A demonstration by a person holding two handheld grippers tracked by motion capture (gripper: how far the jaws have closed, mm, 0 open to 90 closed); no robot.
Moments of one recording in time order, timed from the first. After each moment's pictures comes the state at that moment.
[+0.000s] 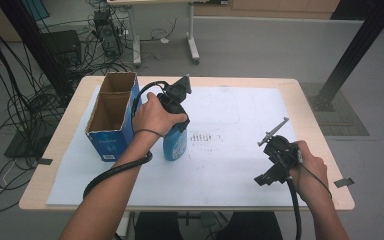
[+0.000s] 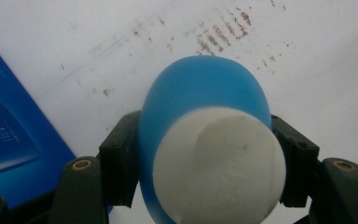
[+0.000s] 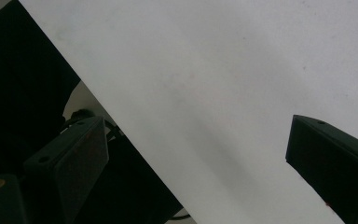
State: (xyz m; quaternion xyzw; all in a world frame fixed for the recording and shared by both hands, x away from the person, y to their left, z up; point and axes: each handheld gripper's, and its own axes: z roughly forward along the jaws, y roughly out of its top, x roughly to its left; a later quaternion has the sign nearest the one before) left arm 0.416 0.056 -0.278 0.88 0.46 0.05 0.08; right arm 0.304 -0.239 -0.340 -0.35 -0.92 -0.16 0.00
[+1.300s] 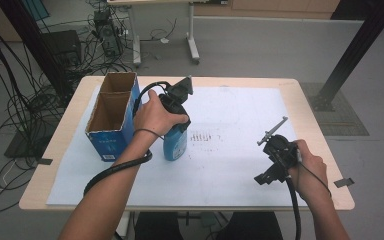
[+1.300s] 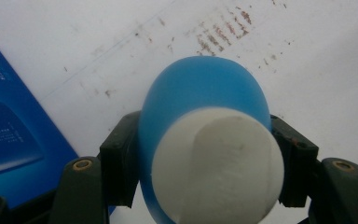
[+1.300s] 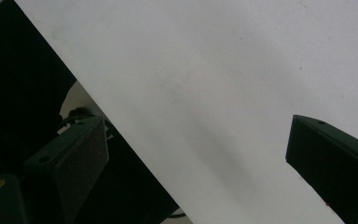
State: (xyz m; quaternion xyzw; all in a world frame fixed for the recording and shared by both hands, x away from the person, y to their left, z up) left arm 0.412 0.050 -0.278 0.88 0.46 0.07 0.08; right arm 0.307 -0.239 -0.341 -0.35 -0.92 -0.16 0.00
